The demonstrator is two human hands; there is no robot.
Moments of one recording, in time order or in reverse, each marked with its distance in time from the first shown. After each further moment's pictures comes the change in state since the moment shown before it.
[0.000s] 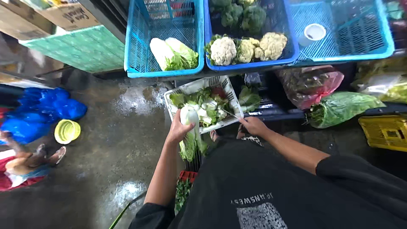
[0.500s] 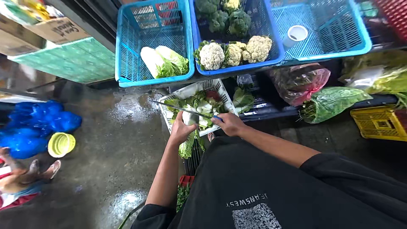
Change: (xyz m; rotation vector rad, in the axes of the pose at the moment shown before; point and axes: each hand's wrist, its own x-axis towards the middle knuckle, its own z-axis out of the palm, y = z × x) left_hand 0.026 0.010 0.026 0.373 0.019 -0.050; right_hand -0.029 -0.115 -0.023 0.058 0.106 -0.424
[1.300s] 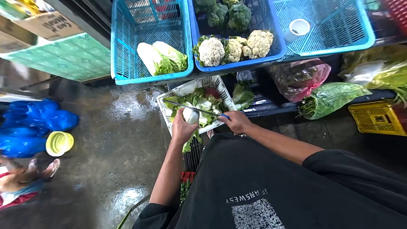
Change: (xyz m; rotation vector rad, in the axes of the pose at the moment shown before) left_hand -0.008 0.013 0.010 0.206 0.157 -0.005; right_hand -0.008 0.043 0.005 -0.087 0.000 0.091
